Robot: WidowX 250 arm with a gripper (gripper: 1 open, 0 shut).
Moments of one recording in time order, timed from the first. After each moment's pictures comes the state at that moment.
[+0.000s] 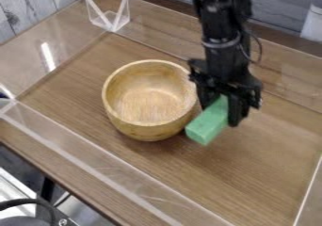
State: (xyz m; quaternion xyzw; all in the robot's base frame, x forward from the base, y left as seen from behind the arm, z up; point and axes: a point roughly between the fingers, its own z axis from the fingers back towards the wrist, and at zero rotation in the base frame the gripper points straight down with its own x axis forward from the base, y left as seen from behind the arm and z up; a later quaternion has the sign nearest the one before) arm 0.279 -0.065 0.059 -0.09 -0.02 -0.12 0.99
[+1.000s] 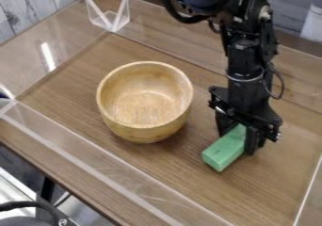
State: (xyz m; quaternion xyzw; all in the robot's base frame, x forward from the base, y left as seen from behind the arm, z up) arm 0.283 -0.074 0.024 -0.08 0.00 -0.12 0.99
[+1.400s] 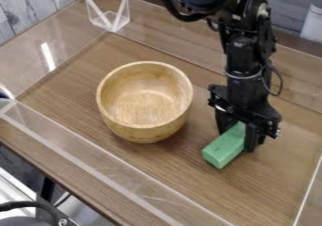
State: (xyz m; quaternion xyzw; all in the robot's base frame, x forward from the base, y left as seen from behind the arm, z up) arm 0.288 -0.068 0.024 -0.08 0.00 -0.11 0.99
